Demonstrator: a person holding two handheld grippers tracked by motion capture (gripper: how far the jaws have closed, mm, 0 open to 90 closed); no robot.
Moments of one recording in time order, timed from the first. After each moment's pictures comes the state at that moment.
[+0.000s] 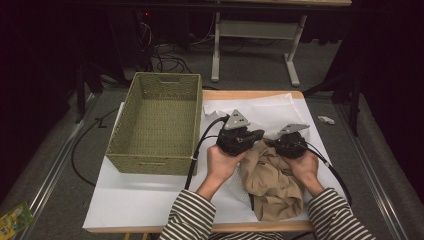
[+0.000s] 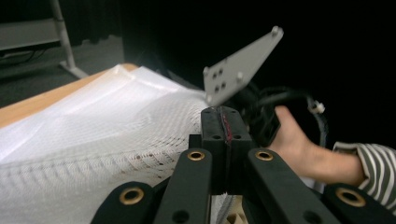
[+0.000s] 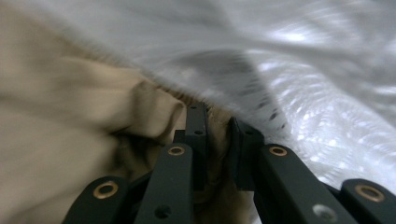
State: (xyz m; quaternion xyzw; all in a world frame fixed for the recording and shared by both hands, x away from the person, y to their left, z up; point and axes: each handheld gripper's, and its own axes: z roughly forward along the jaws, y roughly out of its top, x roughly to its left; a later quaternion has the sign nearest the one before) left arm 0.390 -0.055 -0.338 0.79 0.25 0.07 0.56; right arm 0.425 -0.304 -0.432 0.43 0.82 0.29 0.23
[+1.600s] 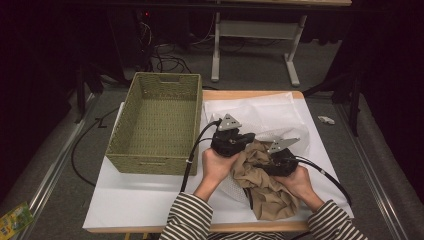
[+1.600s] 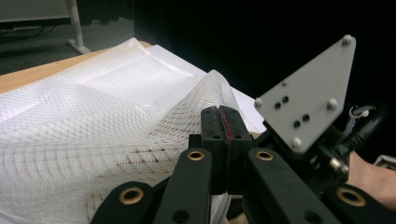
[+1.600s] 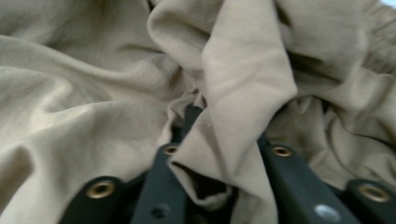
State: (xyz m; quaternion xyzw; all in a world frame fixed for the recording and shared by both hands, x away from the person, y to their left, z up) left arm 0.399 -0.048 -0.361 0.78 0.29 0.06 0.55; right arm 0.386 -0.274 -0.445 0.32 0.88 0.35 0.08
